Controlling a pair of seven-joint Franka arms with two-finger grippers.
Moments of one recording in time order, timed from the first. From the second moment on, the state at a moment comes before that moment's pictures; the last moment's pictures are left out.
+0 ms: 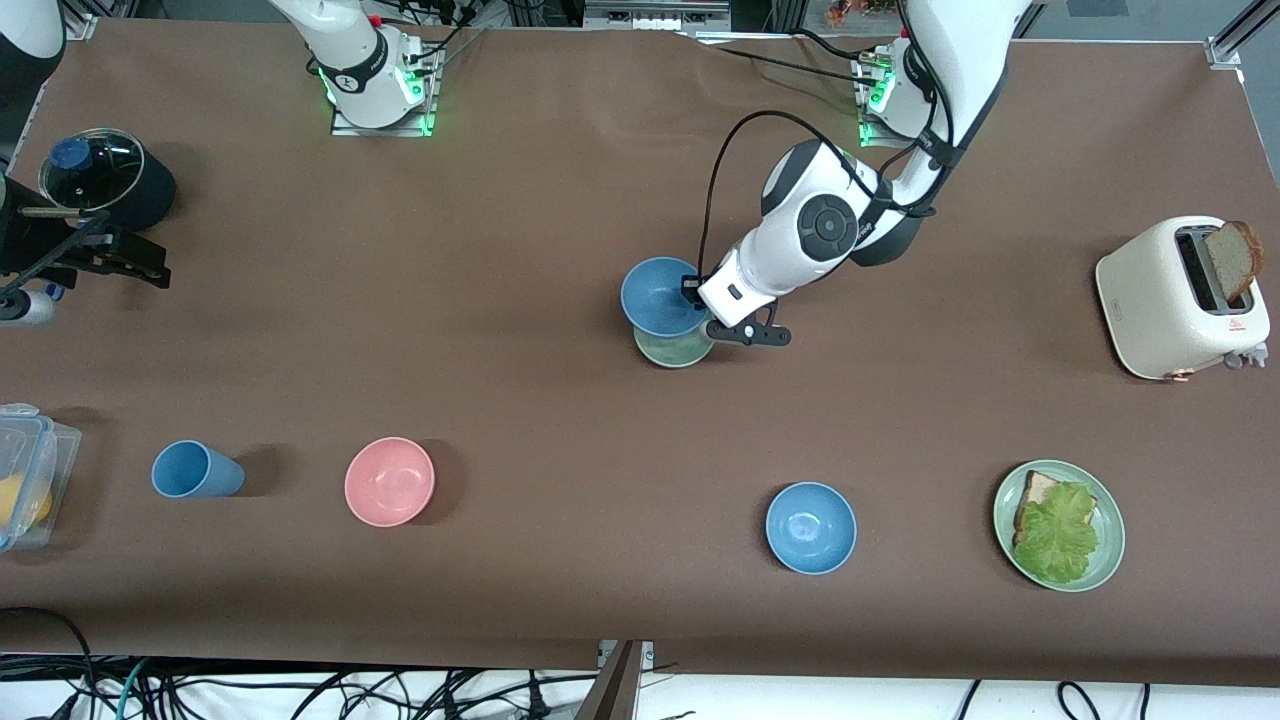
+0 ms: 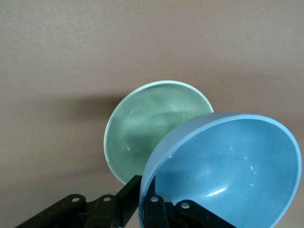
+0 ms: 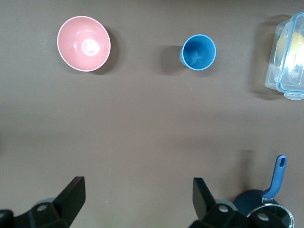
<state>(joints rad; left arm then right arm) -0.29 0.46 -0.36 -1.93 -0.30 2.39 -0.41 -0.06 0.19 0.08 -1.37 -0.08 1.49 -0.02</state>
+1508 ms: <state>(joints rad) -0.30 0.53 -0.30 -1.90 -0.27 2.39 -0.40 -0.06 0.19 0.08 -1.37 -0.08 1.49 -0.02</state>
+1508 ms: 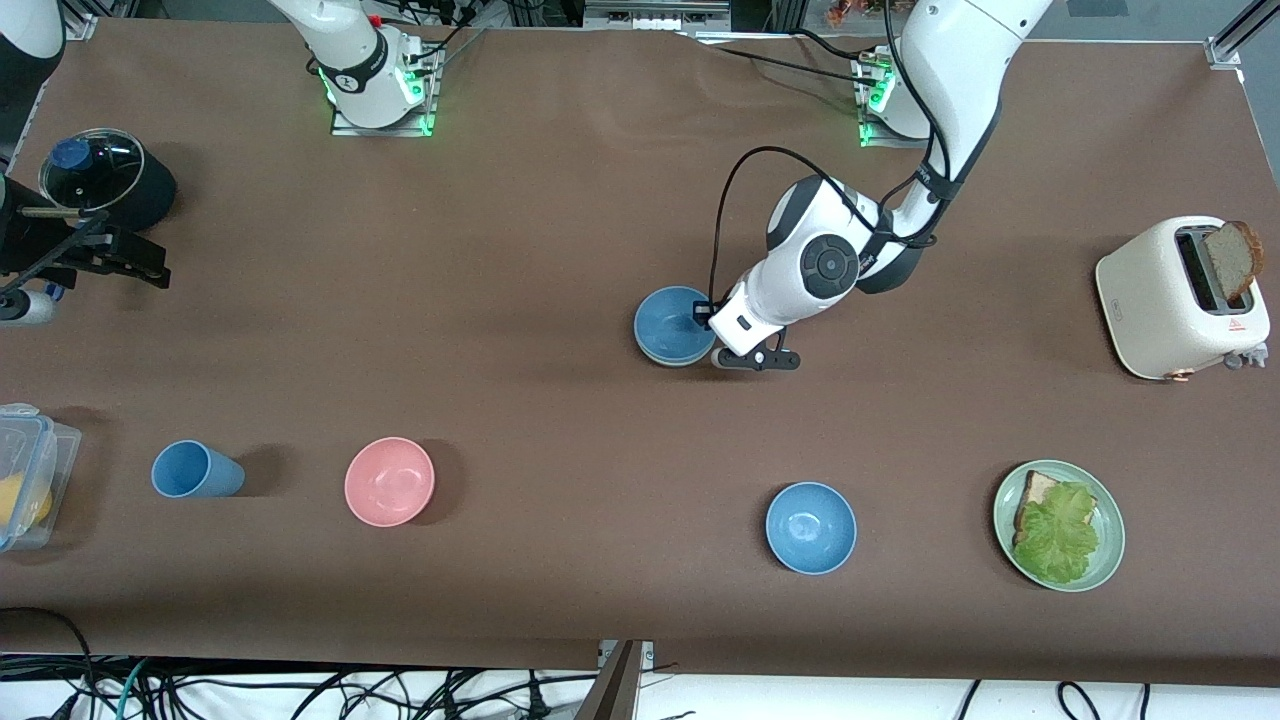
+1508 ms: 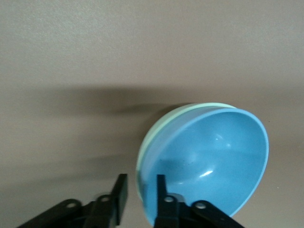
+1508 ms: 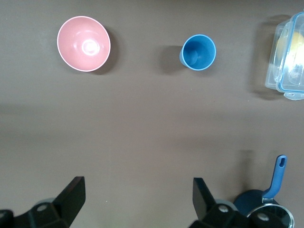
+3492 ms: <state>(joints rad) -0.06 -0.09 0.13 -1.81 -0.05 1.65 0.04 -0.06 0.19 0.08 -1.37 -0.08 1.49 -0.02</state>
